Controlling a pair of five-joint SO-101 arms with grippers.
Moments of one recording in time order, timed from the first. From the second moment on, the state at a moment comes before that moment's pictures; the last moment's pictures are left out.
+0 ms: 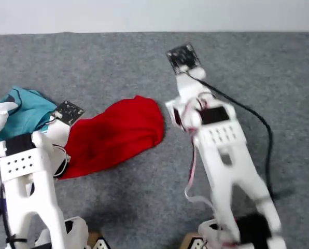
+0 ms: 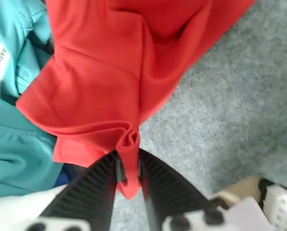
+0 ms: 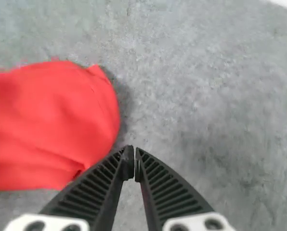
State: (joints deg) left arm -22.0 -31.1 41.1 88.1 -36.7; right arm -17.8 -12.5 17.5 54.1 10.9
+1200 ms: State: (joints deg) left arm -22.0 -31.5 42.2 82.8 -32.7; right arm -28.9 53.7 -53.6 94.4 27.5
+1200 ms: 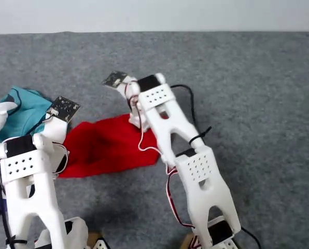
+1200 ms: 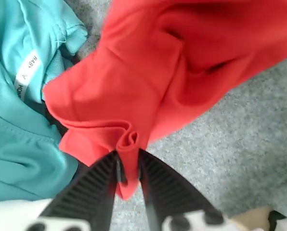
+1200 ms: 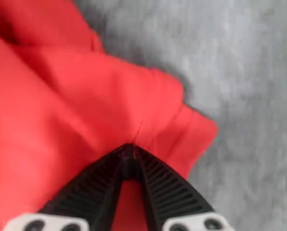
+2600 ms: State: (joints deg) left arm -22.0 -31.5 45.4 79.8 -32.5; right arm -28.7 62.3 -63.8 87.1 20.6
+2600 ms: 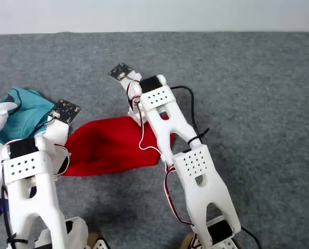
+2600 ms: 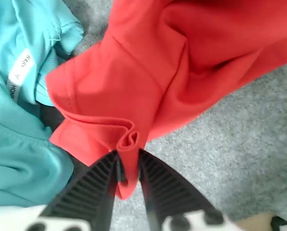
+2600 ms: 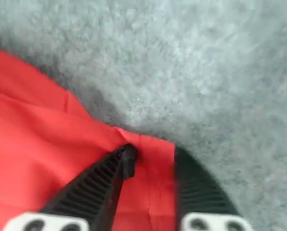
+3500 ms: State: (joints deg) left arm -17.3 -31.5 17.9 69.5 -15.3; right arm -13.3 45.0 -93.5 99.2 30.6
